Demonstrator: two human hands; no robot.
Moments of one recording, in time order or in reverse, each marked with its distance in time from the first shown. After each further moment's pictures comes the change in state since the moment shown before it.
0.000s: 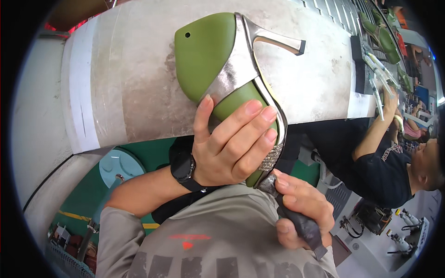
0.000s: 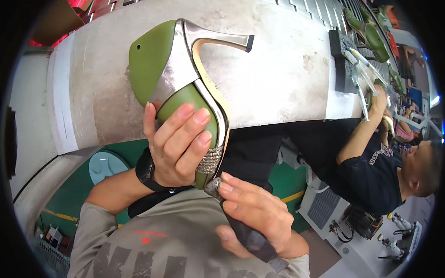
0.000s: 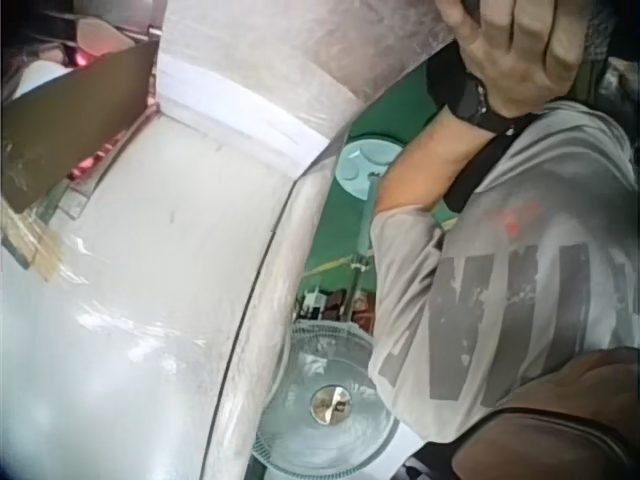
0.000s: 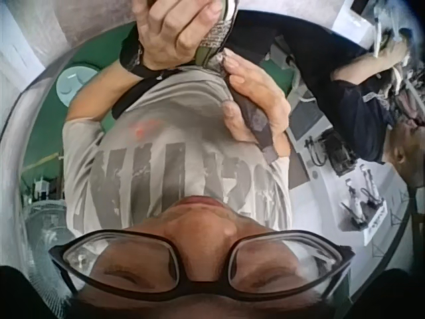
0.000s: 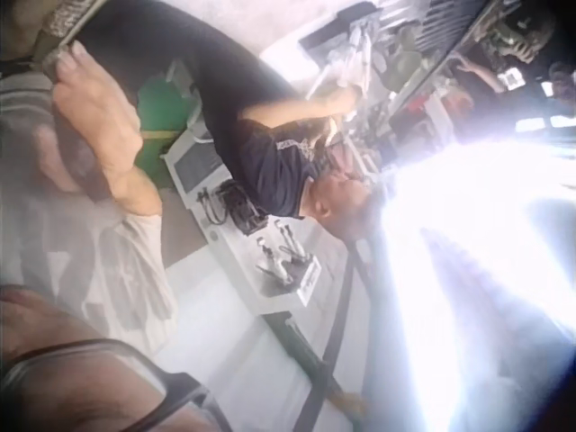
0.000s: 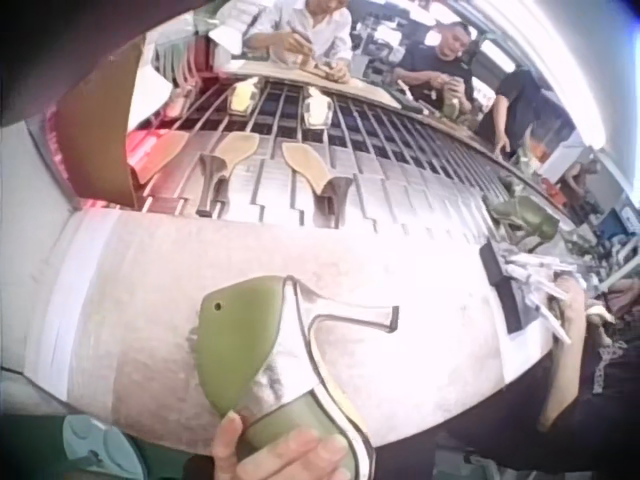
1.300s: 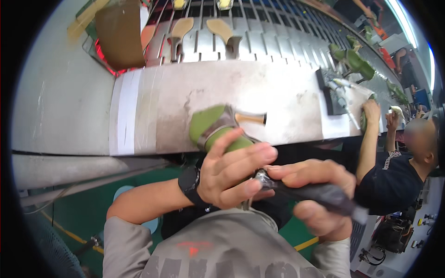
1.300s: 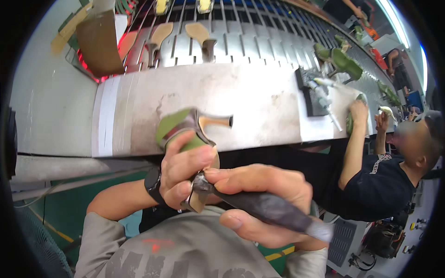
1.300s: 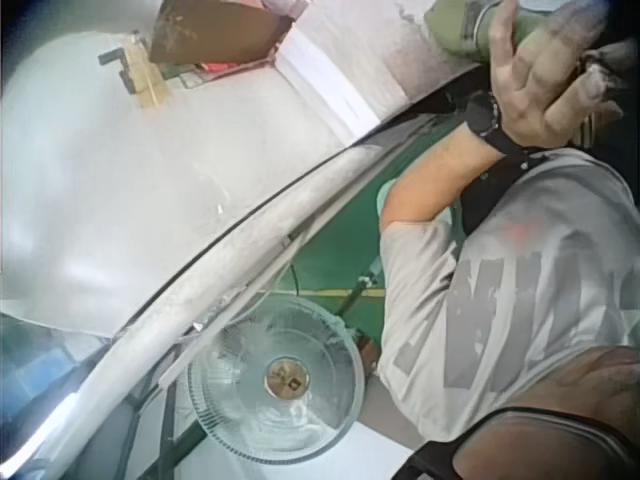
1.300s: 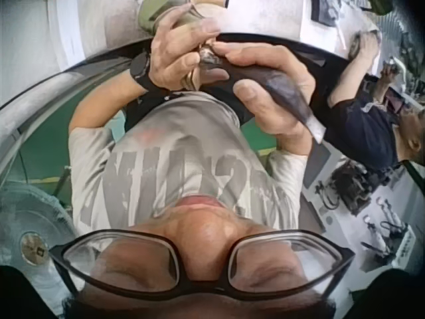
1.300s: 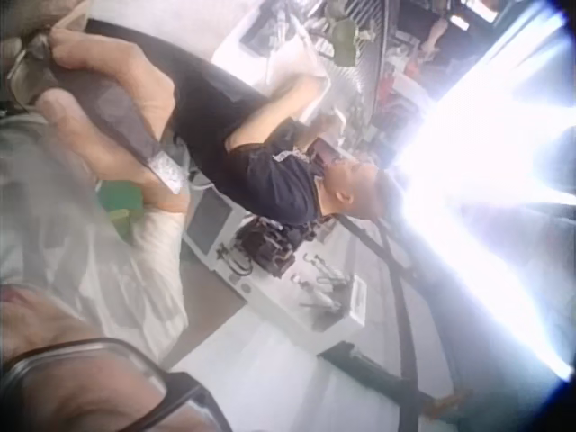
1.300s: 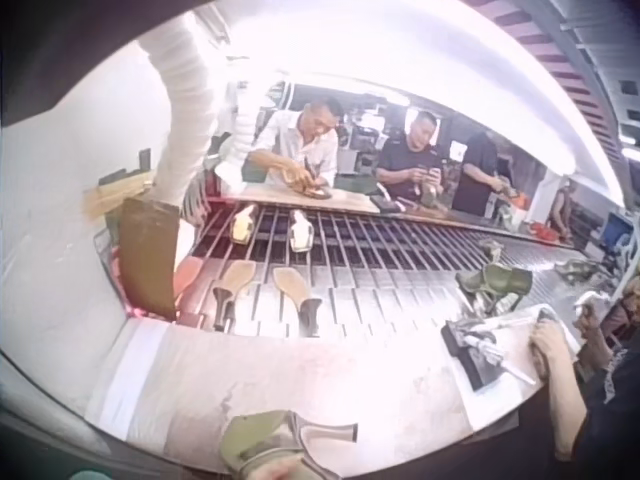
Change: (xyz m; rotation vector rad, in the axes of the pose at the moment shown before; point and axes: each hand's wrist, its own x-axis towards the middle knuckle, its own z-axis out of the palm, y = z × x) left_hand 0.069 0.030 -0.038 -0.433 0.242 0.352; right_hand 0.040 -0.055 -0.073 0.303 -0.107 -0.130
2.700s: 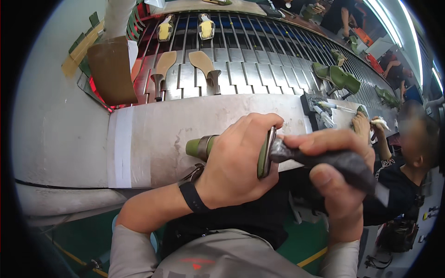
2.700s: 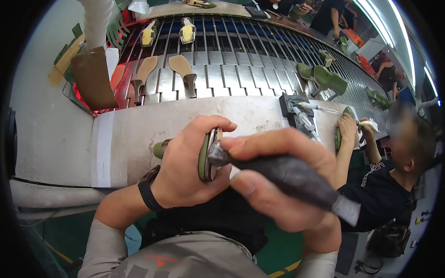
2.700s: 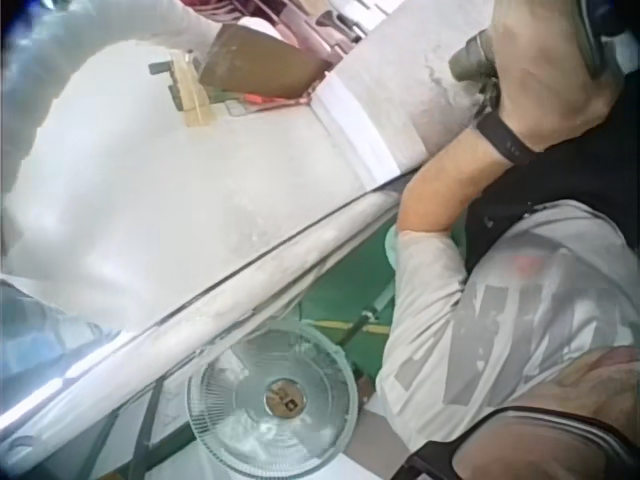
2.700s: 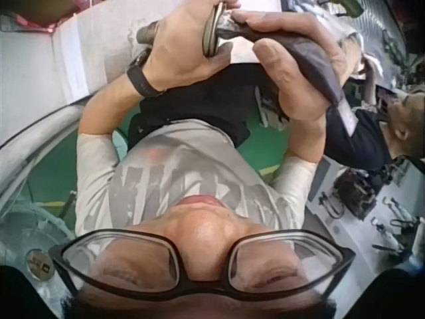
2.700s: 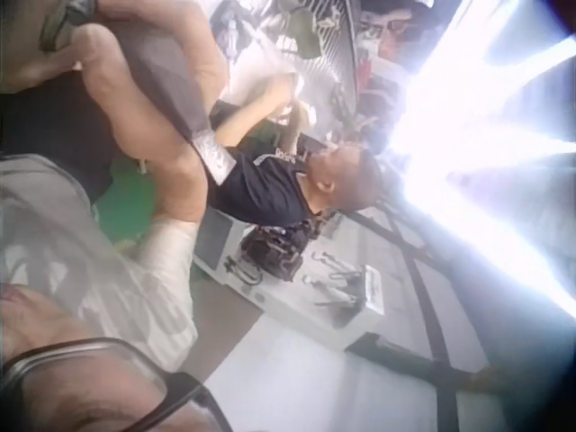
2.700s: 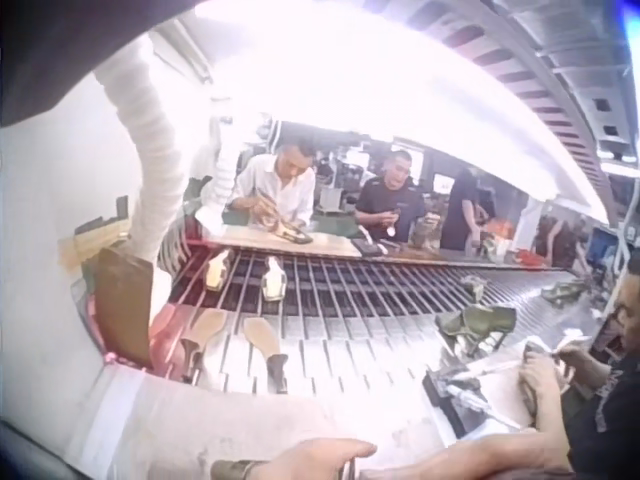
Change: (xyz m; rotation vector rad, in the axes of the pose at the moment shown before) left_hand 0.113 -0.040 0.044 -0.188 -0.320 -0.569; right_hand 0.050 -0.039 -0.068 -0.093 0.189 -0.033
